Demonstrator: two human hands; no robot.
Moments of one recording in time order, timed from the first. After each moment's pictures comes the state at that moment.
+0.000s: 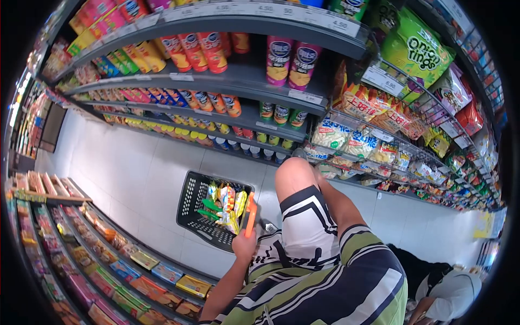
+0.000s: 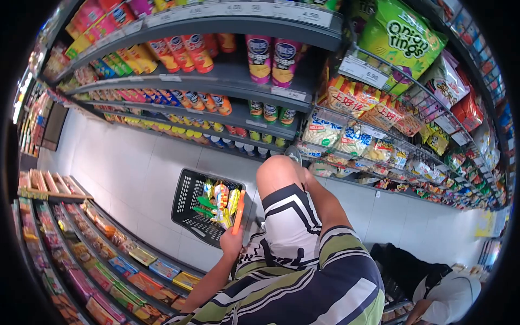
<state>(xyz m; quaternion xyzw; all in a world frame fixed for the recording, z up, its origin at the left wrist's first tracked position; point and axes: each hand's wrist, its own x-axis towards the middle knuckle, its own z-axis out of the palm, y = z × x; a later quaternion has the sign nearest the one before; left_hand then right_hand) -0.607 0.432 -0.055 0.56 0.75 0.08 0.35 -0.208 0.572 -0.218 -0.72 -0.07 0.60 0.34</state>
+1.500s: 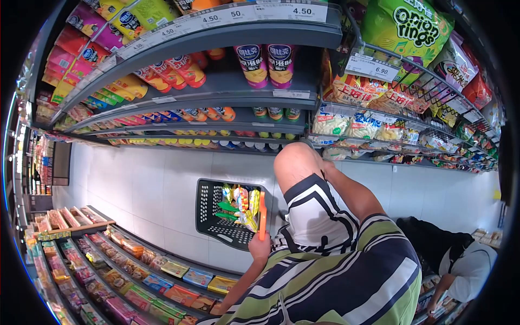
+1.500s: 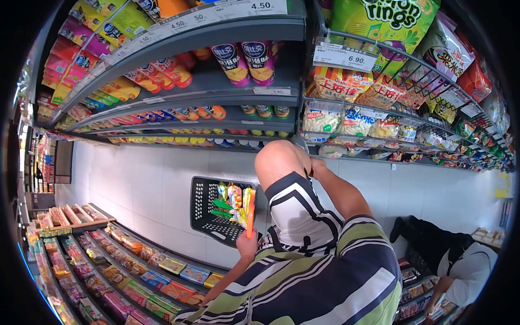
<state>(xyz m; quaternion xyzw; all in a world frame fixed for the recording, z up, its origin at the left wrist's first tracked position) -0.601 0.437 -0.046 0.56 0.73 0.09 0.39 -0.185 0.559 -0.216 -0.69 0.11 0.58 0.42</state>
